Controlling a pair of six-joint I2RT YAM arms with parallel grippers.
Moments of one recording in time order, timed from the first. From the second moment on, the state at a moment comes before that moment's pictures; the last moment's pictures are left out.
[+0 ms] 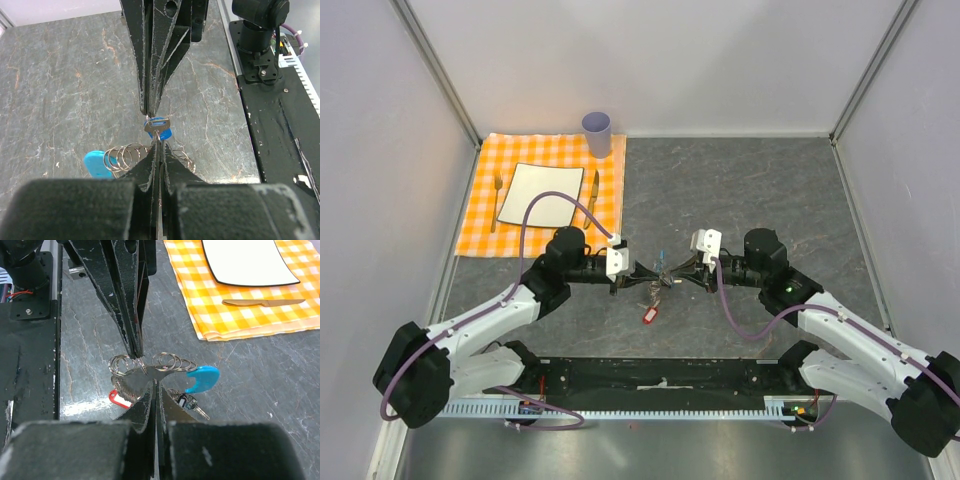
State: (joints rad) left arm -0.68 1.09 0.57 0.32 0.85 0.35; right arm 0.66 0.94 0.59 0.08 -0.66 -0.28
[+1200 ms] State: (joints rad) left arm -0.68 1.07 0.51 0.39 0.81 0.35; right arm 0.68 0.95 0.58 0.09 -0.63 -0.34
